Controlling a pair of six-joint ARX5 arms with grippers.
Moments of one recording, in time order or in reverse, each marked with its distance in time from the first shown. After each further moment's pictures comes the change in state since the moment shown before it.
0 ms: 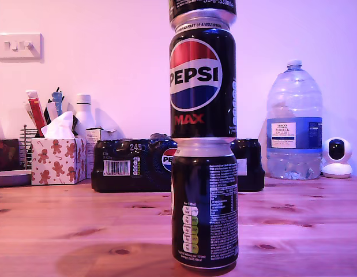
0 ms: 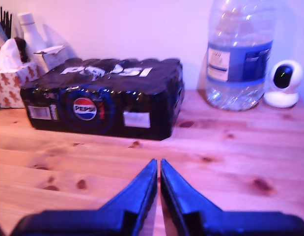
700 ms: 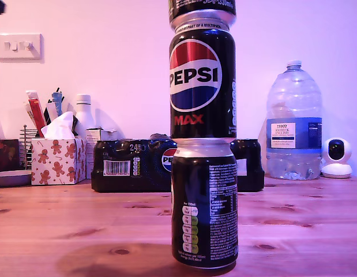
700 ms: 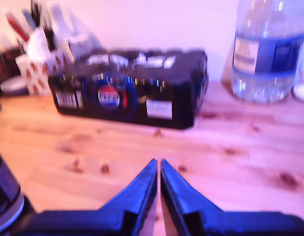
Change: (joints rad) left arm 0.183 -0.294 -0.292 0.059 0.016 -0.145; right arm -0.011 0.000 0.000 -0.058 -0.114 0.002
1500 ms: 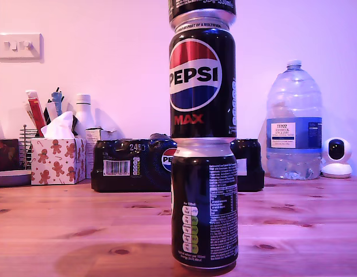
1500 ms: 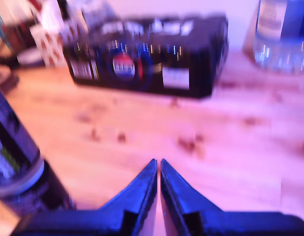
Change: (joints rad) left arm -0.042 -0.096 -0.014 -0.262 0.093 -0.043; right arm 0.000 -0.015 0.000 -0.140 -0.071 0.004
